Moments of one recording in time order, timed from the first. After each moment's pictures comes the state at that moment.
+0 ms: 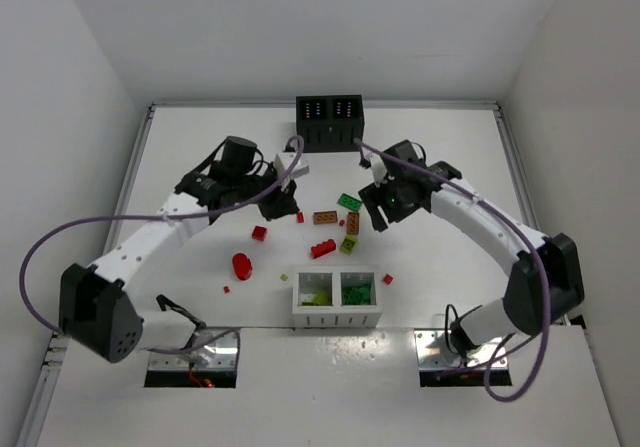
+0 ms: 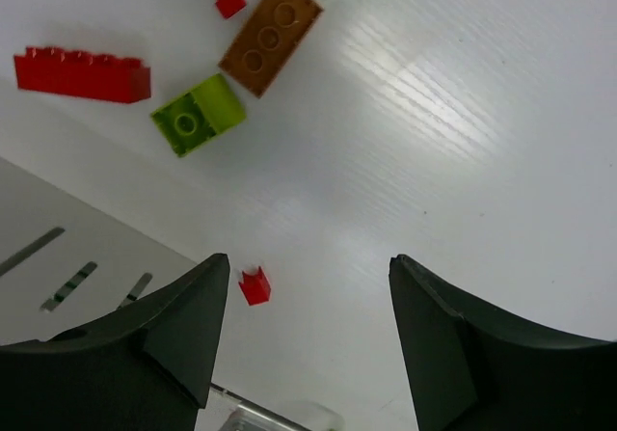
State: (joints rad) left arm -0.43 1.32 1.09 -0.49 0.56 0.37; right arm 0.51 1.45 1.11 -0.75 -0.03 -0.07
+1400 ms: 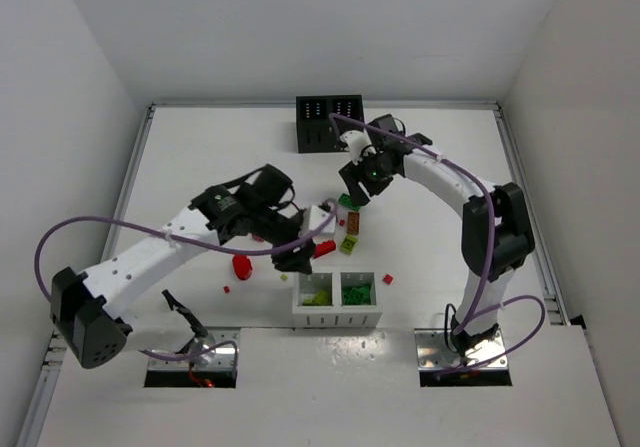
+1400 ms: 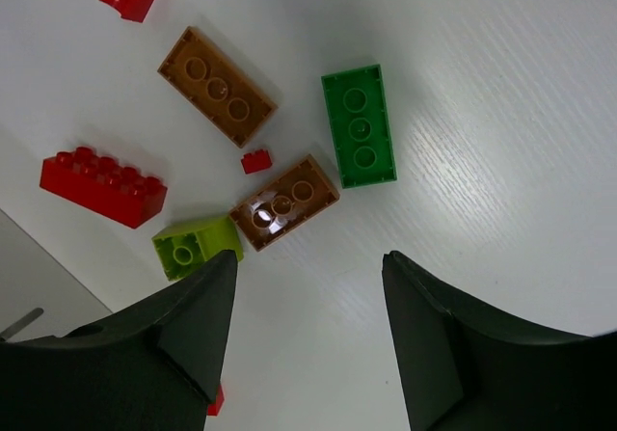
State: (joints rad) left arm -0.78 1.26 1.15 -0.87 0.67 0.60; right arm 0.42 1.84 1.41 -0.67 -0.30 -0.29
